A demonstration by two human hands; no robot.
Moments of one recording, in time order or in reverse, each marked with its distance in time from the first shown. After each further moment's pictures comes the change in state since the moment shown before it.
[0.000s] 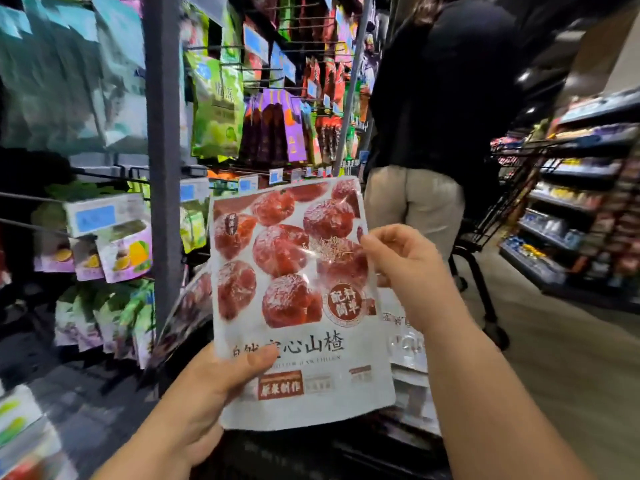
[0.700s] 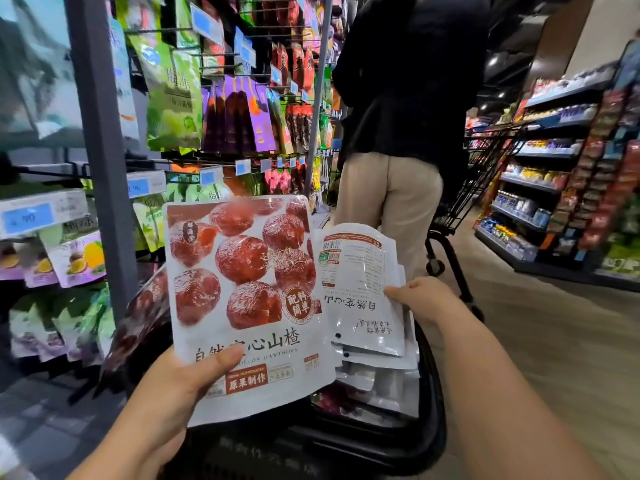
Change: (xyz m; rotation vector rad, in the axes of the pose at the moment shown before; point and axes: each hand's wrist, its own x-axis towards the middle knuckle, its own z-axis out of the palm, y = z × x) left_hand 0.013 -0.020 0.008 0.179 0.131 0.072; right_hand 0.024 0.087 -0.101 -0.679 0.009 0.597
